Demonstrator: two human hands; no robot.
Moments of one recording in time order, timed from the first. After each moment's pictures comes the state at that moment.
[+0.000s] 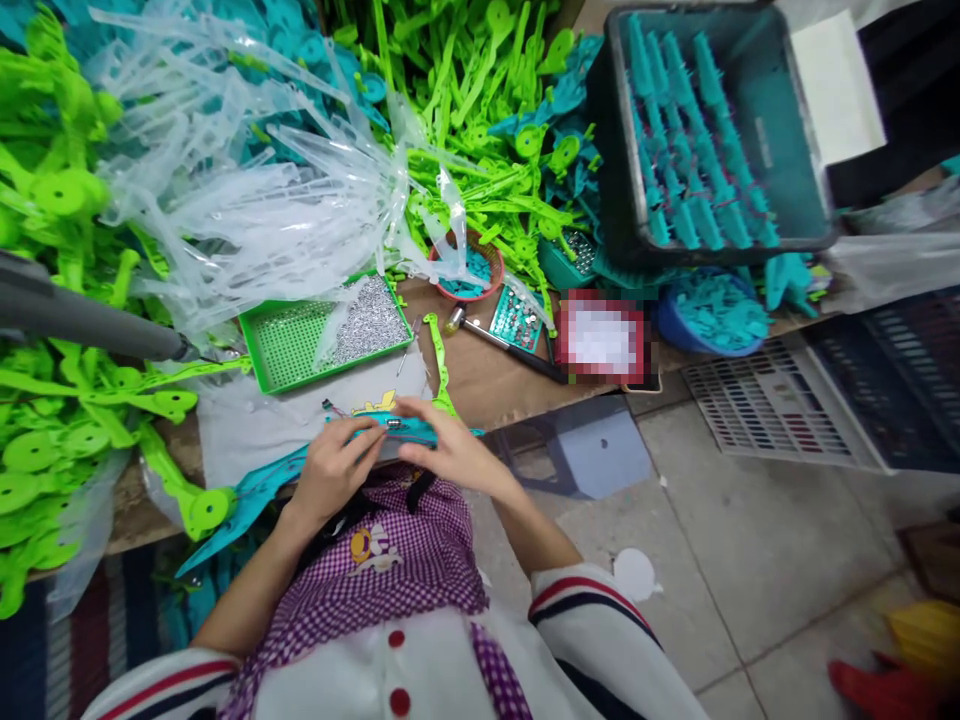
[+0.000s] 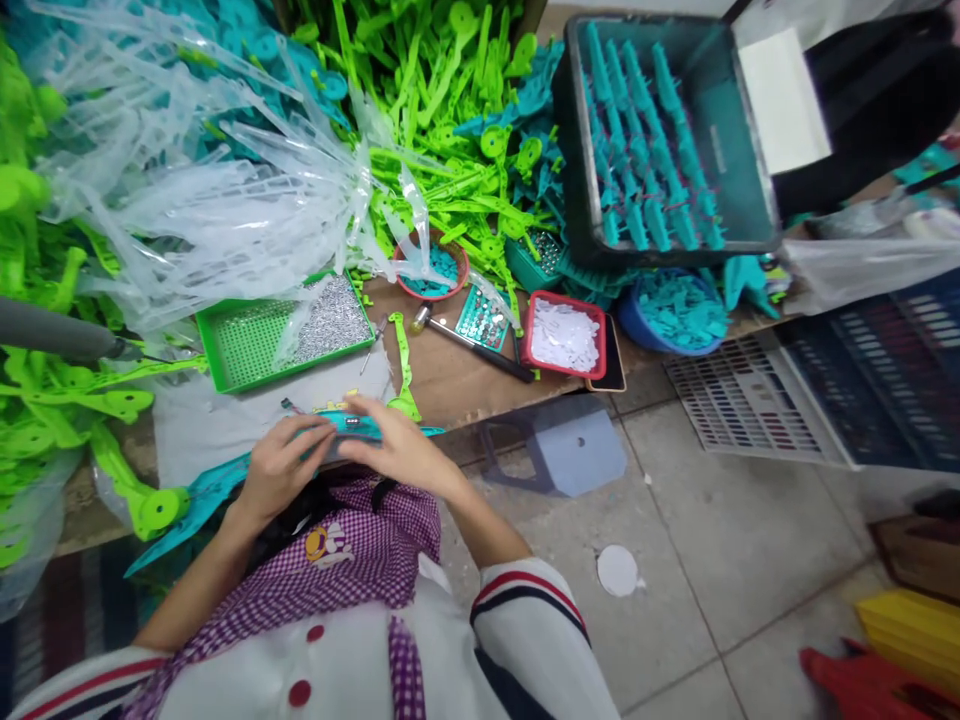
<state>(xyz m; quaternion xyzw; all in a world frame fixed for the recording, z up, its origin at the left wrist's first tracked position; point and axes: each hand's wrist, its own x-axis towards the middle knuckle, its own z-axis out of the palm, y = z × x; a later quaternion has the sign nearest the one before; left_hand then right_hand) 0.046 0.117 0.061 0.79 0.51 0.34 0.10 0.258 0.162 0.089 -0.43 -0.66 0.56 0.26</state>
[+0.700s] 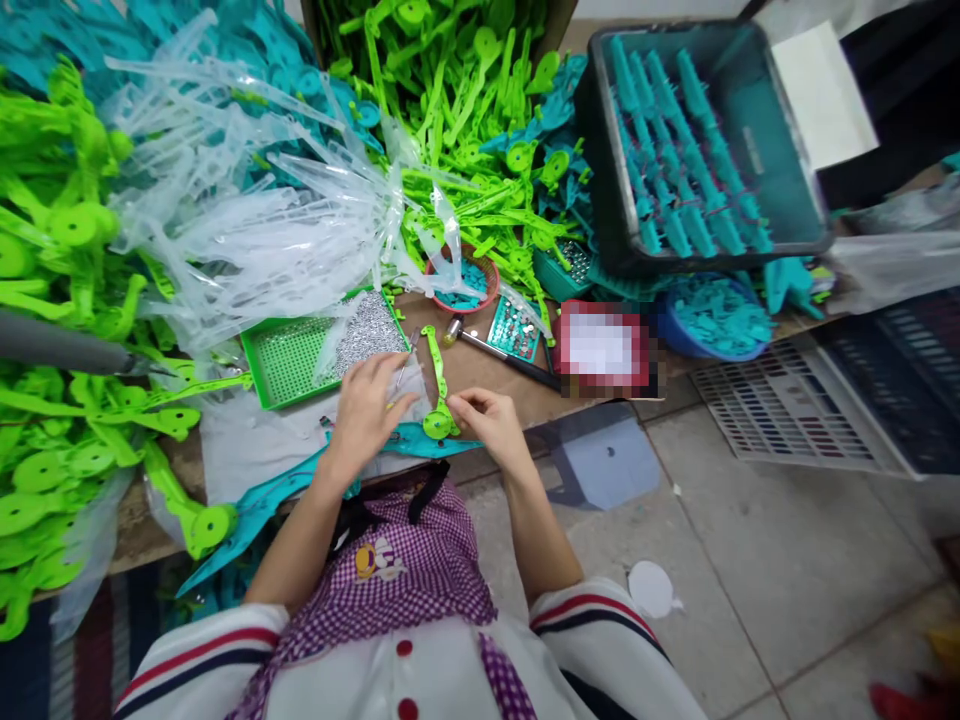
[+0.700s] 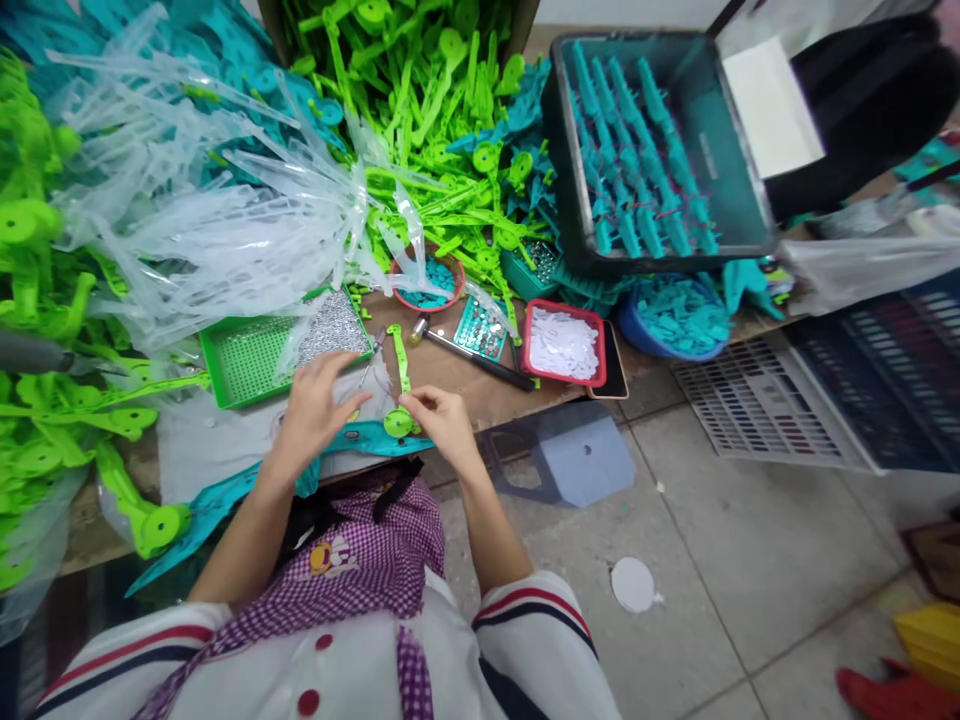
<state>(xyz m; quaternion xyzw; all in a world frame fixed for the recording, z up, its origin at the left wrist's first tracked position) 0.088 0.193 0.091 0.77 0.54 0.32 0.12 0.285 0.190 0.075 -0.57 -0.49 0.54 0.36</state>
